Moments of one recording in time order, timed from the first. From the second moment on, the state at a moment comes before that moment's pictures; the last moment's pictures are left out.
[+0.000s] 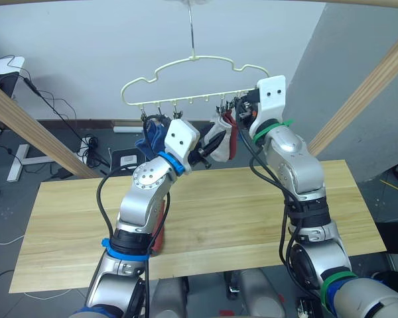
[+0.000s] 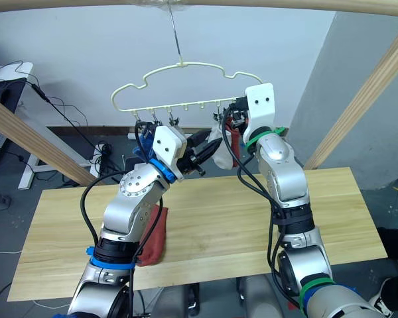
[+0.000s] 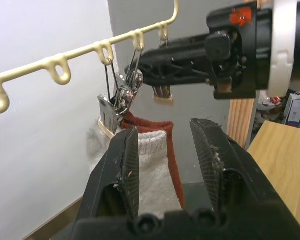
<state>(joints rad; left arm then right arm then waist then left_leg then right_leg) -0.52 0.21 -0.07 -0.09 -0.24 0.30 -0.53 -0.80 -0.07 0.01 0.02 0.08 0.56 0.11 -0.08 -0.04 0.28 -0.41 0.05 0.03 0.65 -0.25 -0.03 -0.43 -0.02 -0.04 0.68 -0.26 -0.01</state>
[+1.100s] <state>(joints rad) -0.28 0.28 -0.08 -0.35 -0.33 0.37 -0.53 -0.80 -0.07 -0.02 0.04 0.10 0.55 0.13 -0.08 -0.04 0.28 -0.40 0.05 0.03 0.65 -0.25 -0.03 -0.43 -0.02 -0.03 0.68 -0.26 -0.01</state>
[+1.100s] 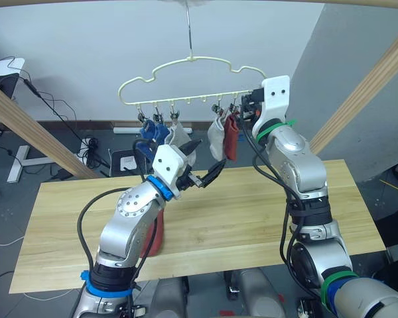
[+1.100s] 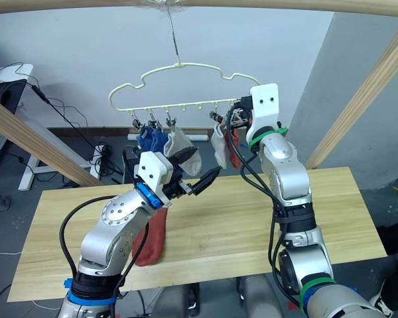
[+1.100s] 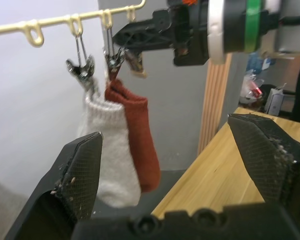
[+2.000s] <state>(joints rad) -0.30 0.28 -0.08 -0.34 -0.33 0.37 -0.54 -0.65 -0.14 -0.01 -0.24 0.15 0.62 0.19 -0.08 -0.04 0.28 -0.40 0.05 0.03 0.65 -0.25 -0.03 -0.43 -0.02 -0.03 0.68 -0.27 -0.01</state>
